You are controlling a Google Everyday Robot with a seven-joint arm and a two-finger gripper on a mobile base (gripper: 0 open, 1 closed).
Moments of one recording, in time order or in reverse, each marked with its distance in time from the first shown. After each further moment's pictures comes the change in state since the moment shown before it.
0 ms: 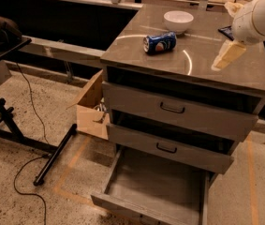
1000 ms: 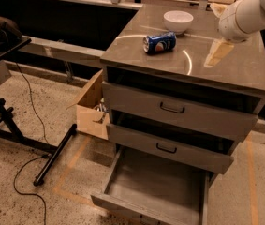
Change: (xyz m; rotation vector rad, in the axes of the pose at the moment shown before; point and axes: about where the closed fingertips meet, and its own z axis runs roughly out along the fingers) arm -0.008 -0.014 0.047 -0.018 -0.013 -0.110
